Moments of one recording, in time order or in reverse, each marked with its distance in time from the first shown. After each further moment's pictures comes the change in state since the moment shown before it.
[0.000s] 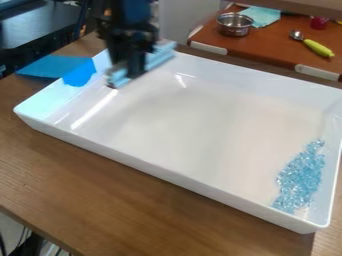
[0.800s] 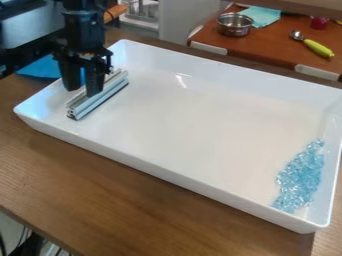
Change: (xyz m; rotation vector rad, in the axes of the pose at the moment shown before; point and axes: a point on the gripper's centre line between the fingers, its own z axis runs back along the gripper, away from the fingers) arm -0.025 0.056 -0.039 0.028 0.107 0.152
